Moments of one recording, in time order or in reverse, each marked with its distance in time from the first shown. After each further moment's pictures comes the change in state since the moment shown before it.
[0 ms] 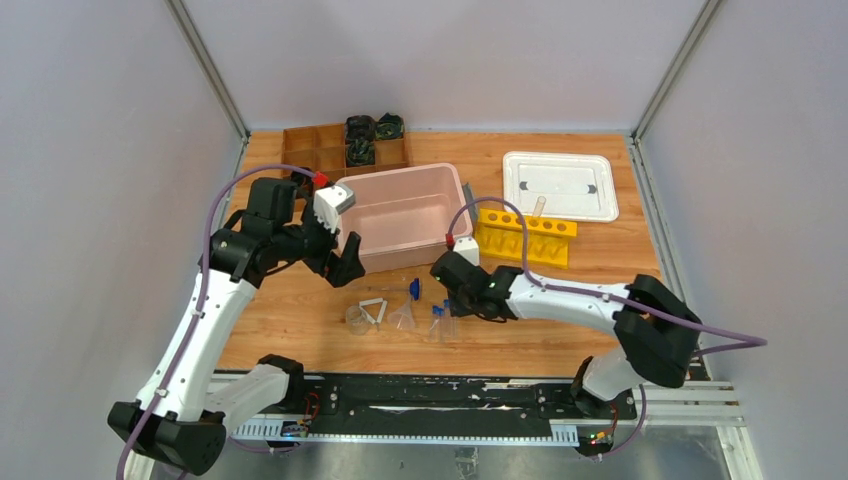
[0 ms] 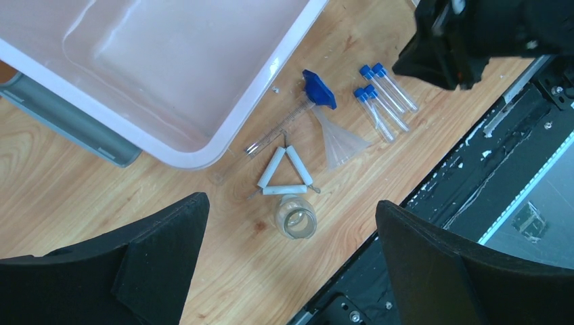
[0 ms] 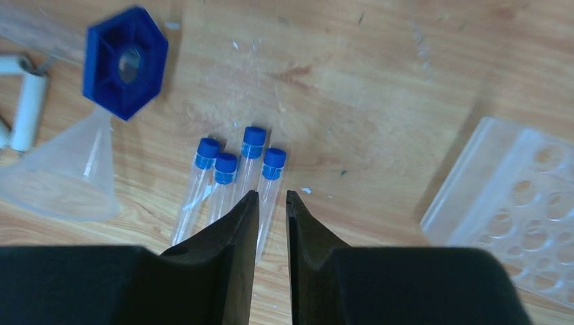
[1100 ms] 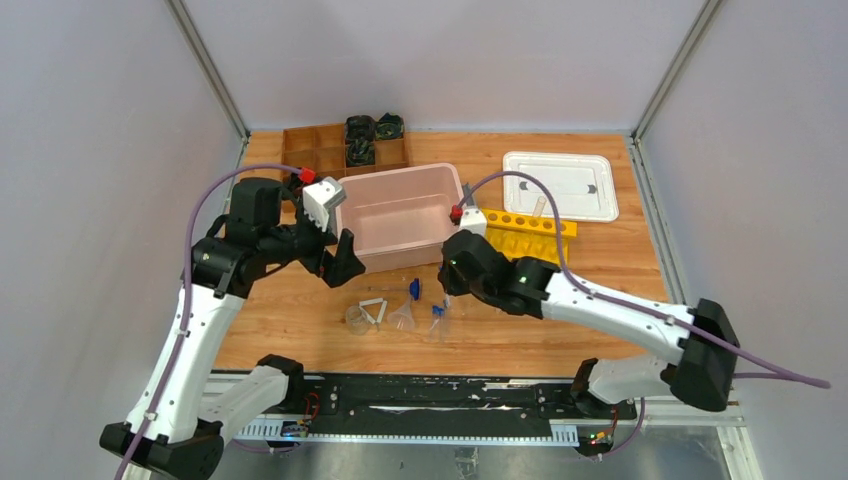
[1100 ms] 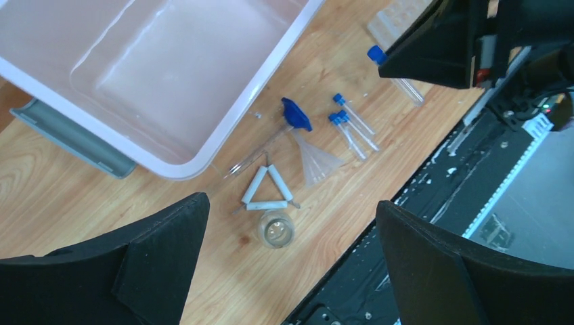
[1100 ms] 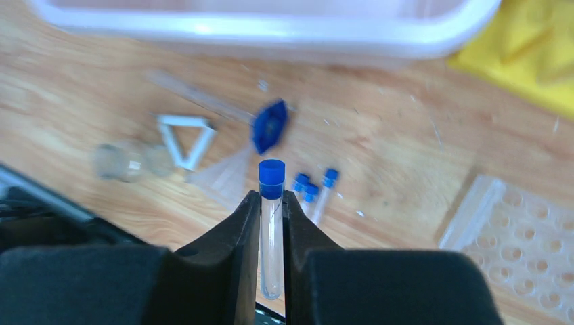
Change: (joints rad) left arm 0.000 -0.055 0.060 -0.013 0.034 -0.058; right arm 0.048 -0.130 0.120 -0.048 0.038 -0.008
